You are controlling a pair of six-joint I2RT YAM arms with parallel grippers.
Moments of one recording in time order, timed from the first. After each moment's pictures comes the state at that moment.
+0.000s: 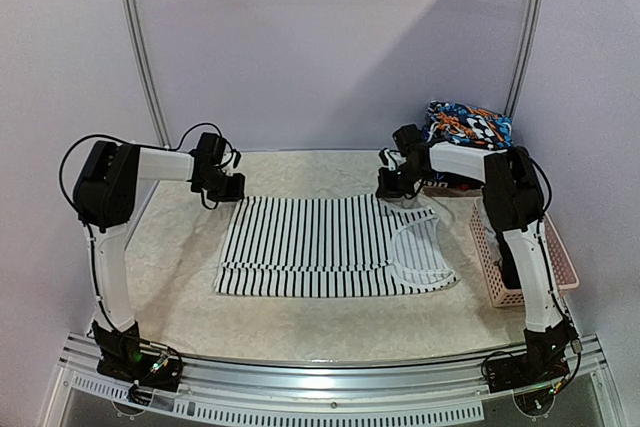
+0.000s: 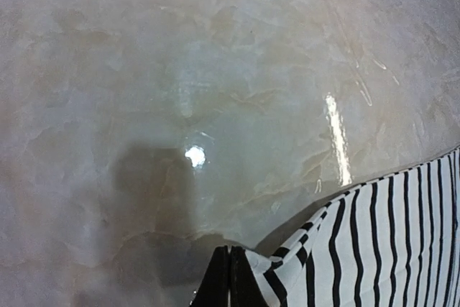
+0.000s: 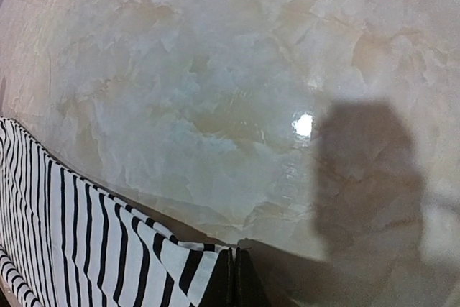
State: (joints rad) left arm -0.24 2.14 1.45 -0.25 0.13 -0.19; right arm 0.40 2.45 2.00 -0.56 -0.29 0.32
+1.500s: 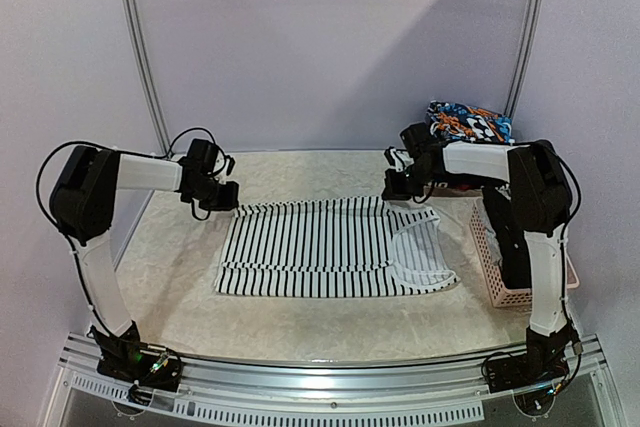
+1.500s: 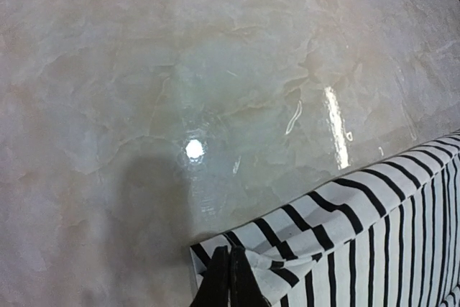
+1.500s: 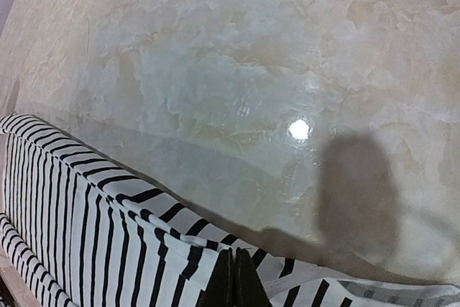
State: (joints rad) left arm -0.26 1.95 1.22 -0.21 0.12 -0.20; right arm 0.43 2.21 1.70 -0.48 -0.26 0.30
